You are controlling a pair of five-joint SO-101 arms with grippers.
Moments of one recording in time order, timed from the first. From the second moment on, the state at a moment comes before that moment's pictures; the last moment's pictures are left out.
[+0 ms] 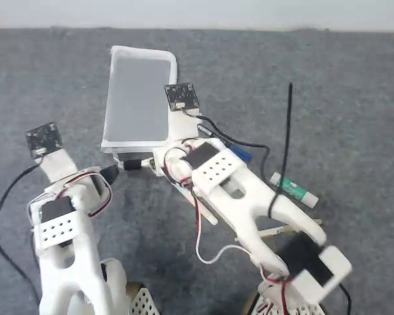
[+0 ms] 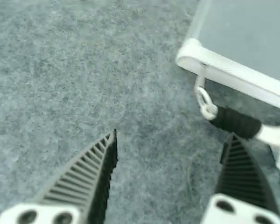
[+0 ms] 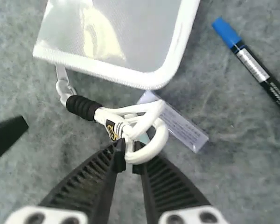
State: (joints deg) left arm -28.5 -45.5 70.5 47.2 8.6; right arm -42.6 -1.8 22.9 45.1 -24.6
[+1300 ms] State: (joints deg) left arm -28.8 -45.5 70.5 47.2 8.6; right arm -30.2 -43.3 38.2 65.7 9.0
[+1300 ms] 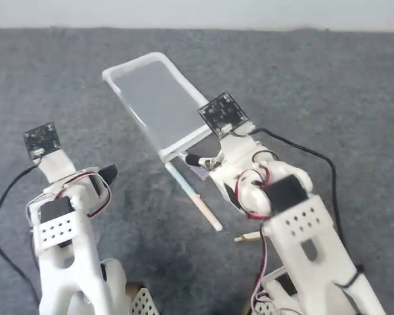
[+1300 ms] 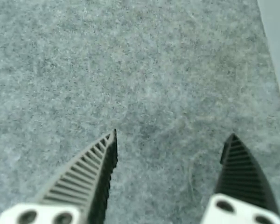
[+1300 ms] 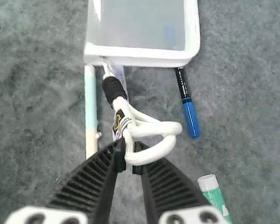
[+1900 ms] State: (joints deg) left arm -28.8 -45.5 70.5 47.2 8.6; right arm -40.3 -59.7 38.1 65.1 9.0
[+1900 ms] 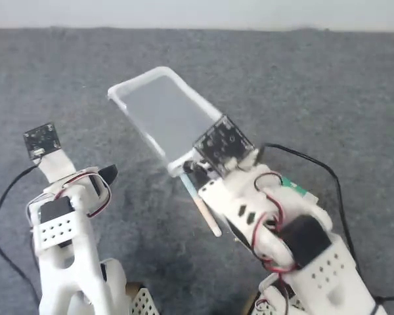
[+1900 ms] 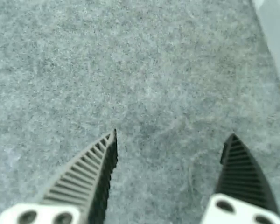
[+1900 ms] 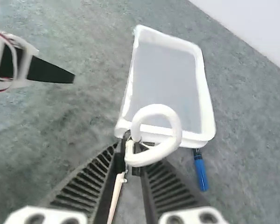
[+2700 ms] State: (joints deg) left arm -28.8 -45.5 70.5 47.2 8.6; right arm -40.9 -71.0 36.7 80.4 11.6
